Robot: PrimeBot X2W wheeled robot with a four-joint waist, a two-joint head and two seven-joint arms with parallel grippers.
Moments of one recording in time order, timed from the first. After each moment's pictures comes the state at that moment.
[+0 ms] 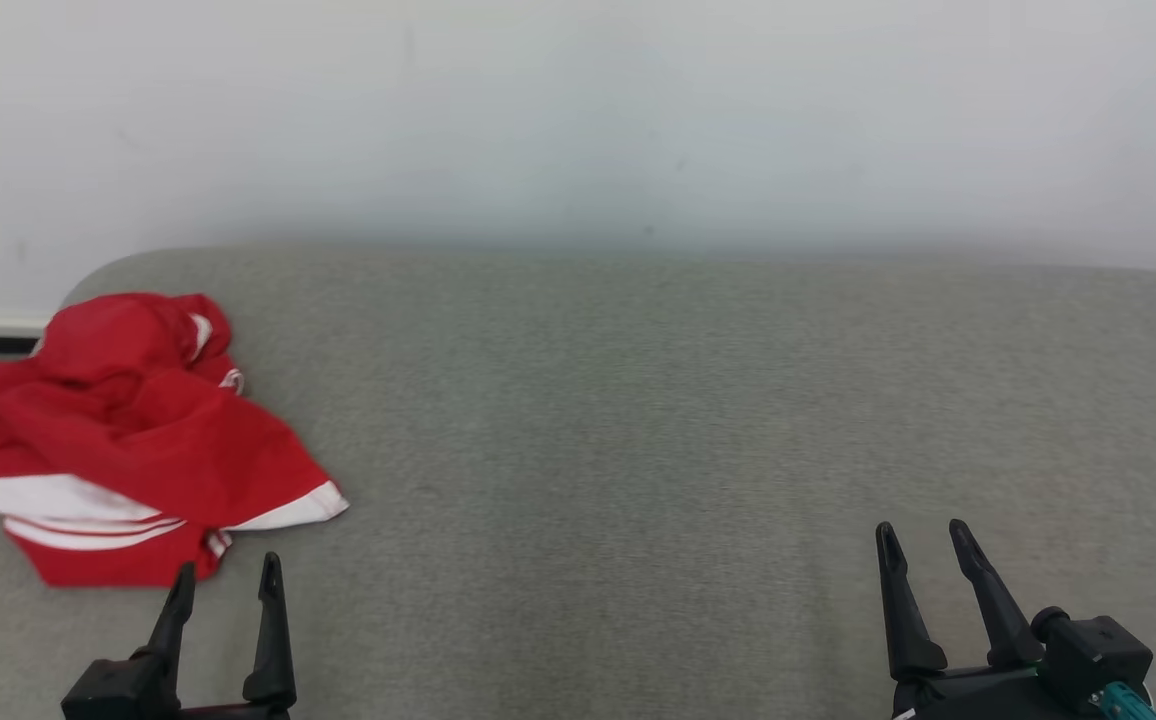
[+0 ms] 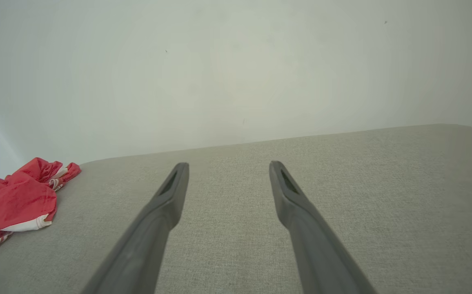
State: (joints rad) left arm -0.01 0.14 -0.03 0.16 -0.23 0.03 -0.23; right arm -0.01 -0.08 0.08 0.18 0.28 0.13 -0.23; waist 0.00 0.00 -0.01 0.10
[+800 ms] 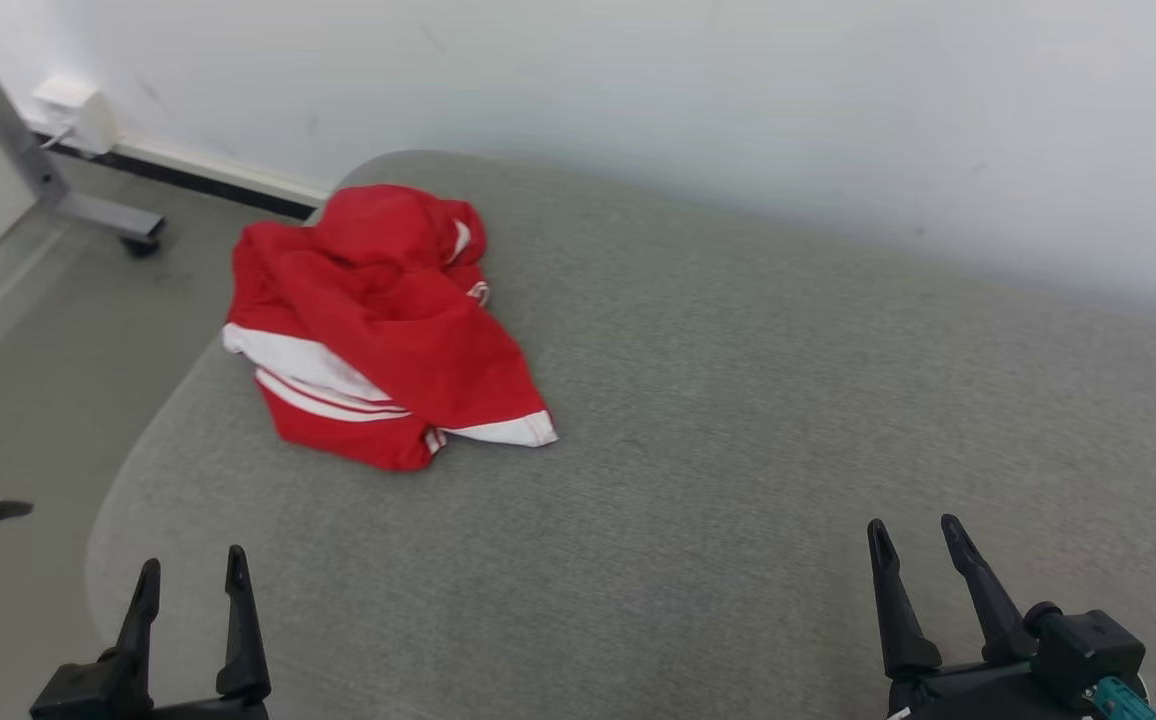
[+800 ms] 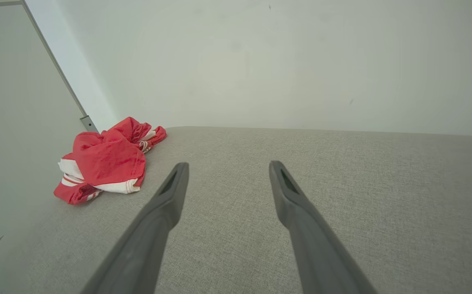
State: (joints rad) left arm -0.02 0.13 0.00 0.17 -0.23 0.06 -0.26; right arm -0.02 -0.10 0.10 0.18 0.28 0.13 -0.23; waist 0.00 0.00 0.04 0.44
